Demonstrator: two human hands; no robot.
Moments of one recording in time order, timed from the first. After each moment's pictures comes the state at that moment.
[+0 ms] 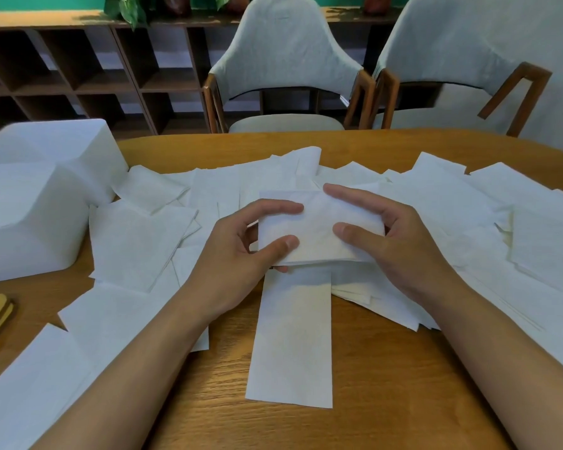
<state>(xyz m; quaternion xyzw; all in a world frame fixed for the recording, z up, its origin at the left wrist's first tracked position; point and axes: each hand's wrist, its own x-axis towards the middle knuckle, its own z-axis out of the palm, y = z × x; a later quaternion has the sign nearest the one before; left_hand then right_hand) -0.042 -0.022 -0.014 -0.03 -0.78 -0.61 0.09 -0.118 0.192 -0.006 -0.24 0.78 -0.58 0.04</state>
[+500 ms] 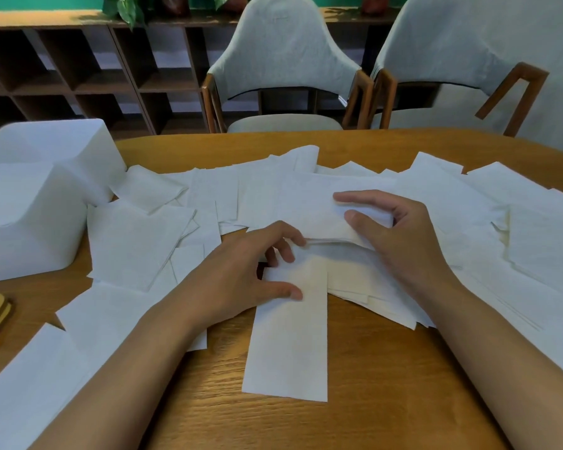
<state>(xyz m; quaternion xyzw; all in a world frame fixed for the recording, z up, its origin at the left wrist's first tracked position) -0.044 -0.037 -0.020 -0.10 -0.93 -0.34 -0.01 -0.126 0.194 -0.012 -0.20 0.78 -0.59 -0.04</state>
